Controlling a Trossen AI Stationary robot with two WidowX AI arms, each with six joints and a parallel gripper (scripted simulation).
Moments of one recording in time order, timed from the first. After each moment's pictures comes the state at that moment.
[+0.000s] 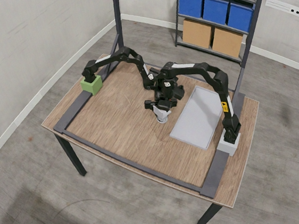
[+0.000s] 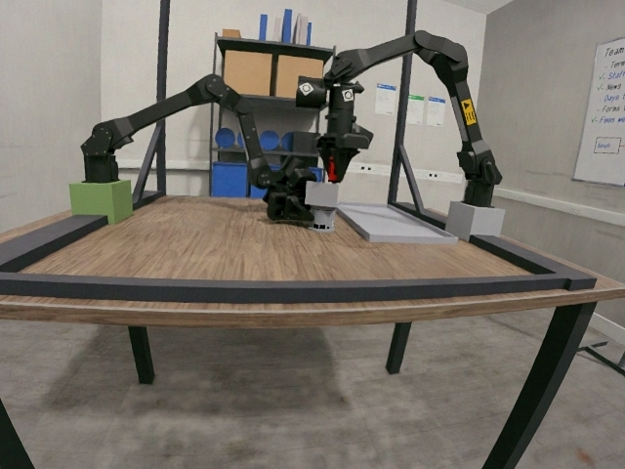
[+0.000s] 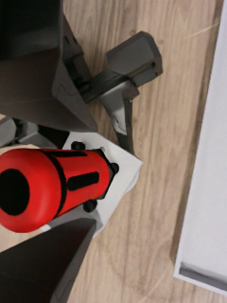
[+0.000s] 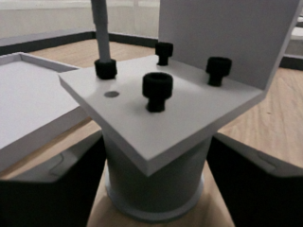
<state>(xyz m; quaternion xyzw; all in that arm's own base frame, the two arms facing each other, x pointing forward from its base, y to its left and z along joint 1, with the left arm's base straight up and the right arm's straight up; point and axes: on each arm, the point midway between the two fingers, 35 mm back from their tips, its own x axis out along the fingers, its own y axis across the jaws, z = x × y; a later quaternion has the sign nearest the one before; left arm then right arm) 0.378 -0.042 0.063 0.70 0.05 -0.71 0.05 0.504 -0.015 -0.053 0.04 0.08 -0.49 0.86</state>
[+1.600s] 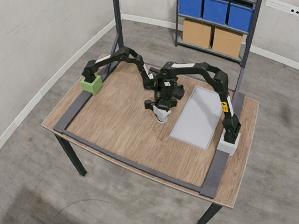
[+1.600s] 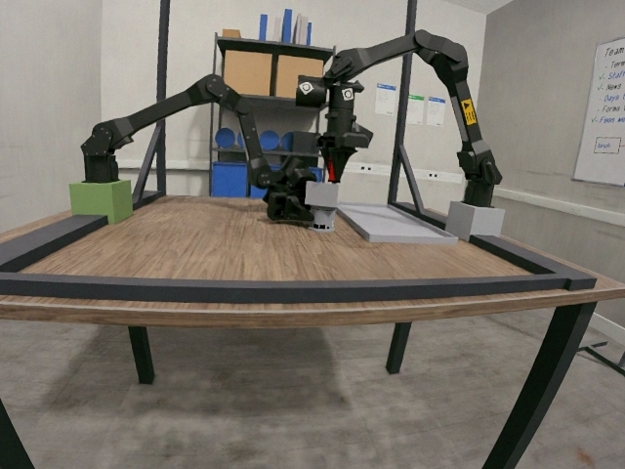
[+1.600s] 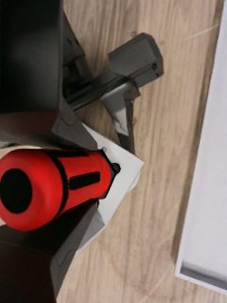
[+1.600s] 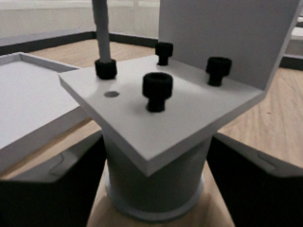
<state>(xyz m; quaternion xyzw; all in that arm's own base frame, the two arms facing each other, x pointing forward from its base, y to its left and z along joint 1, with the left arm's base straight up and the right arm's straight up) 0.378 -0.043 0.065 0.70 0.05 -0.71 0.04 0.504 -0.015 -0.053 0.04 0.08 -0.49 0.86</state>
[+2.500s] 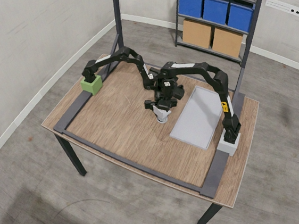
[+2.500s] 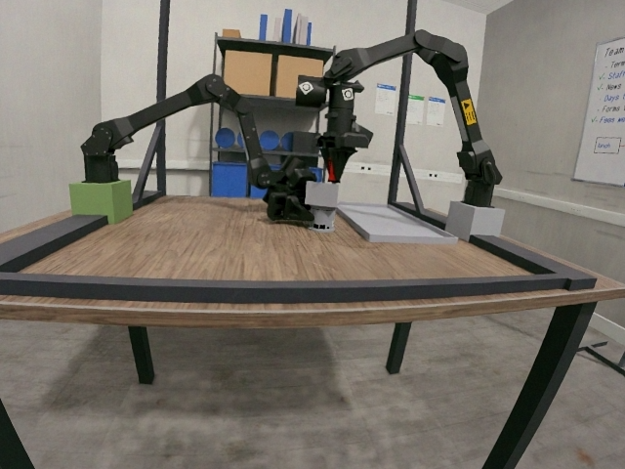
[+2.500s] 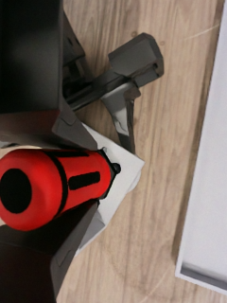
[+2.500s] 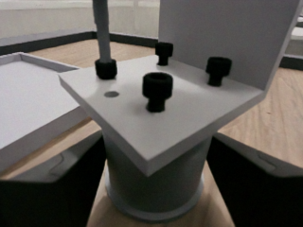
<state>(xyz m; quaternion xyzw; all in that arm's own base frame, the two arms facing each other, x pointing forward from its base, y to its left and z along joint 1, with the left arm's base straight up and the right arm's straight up) 0.379 -0.042 0.065 0.70 0.05 -0.71 0.05 0.504 -0.015 -0.053 0.04 0.08 -0.49 0.86</state>
